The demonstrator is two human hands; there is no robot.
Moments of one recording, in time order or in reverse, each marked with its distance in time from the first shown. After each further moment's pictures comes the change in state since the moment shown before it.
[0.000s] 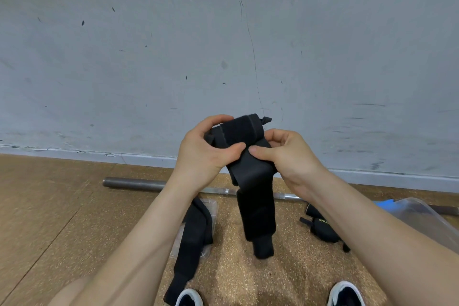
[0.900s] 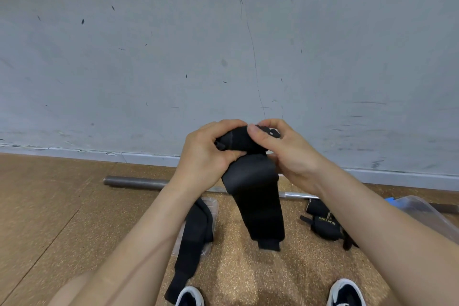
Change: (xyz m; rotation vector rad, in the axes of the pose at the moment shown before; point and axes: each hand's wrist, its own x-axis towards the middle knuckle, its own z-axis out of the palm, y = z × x) left_hand 0.001 -0.006 0.000 0.302 -0.078 0.267; right_hand -0.003 -0.013 -0.002 0.062 -0.109 0.101
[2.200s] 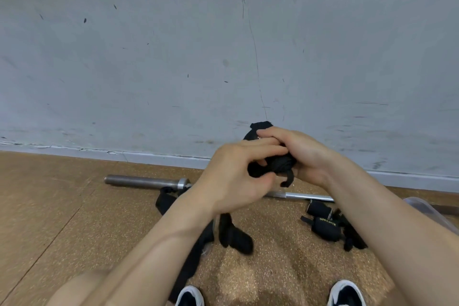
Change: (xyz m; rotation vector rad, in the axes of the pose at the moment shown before) left_hand -0.020 0.031 0.019 0.132 -0.233 0.191; right_hand 0.003 -0.009 -0.012 -0.150 -0.103 0.139
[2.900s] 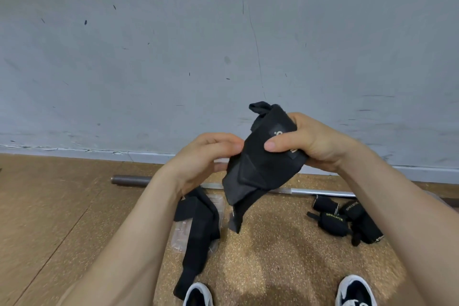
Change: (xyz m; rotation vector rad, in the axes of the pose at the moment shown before) left_hand 0.007 -0.048 -0.040 -0.699 -0.227 -0.510; right_hand 0.006 -0.004 -0.021 -0.065 -0.330 -0.314
